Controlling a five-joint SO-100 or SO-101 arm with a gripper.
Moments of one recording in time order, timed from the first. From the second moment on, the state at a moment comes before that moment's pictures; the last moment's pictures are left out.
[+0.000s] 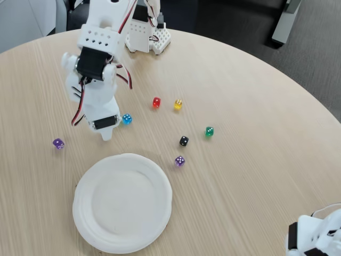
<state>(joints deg) 17.1 75.2 93.3 66.3 58.4</state>
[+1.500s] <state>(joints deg) -5.7 99.4 93.3 76.5 60.2</state>
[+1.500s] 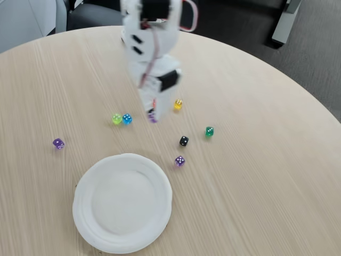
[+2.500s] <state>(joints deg) -10.3 99.3 106.1 54.2 41.1</state>
